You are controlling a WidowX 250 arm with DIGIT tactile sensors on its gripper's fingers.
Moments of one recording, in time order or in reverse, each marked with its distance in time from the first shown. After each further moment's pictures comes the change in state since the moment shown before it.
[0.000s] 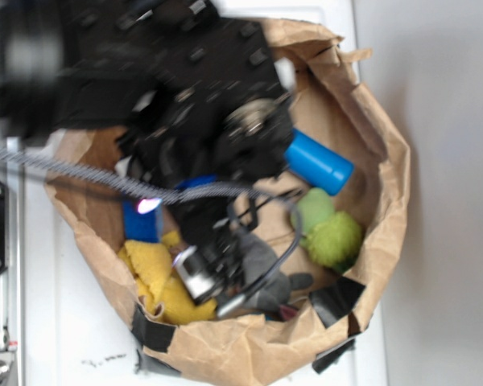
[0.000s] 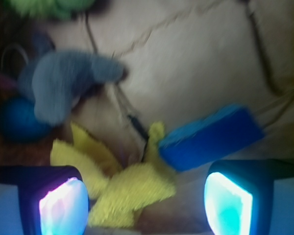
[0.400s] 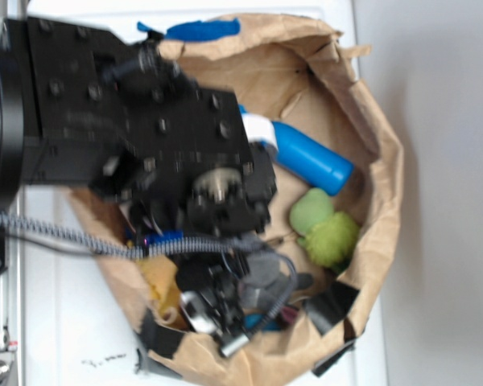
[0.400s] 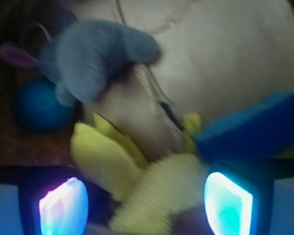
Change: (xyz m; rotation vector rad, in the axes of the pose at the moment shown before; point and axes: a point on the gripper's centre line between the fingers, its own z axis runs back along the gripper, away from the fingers) arm 0.003 -0.027 -0.018 -0.030 -0.081 -0.006
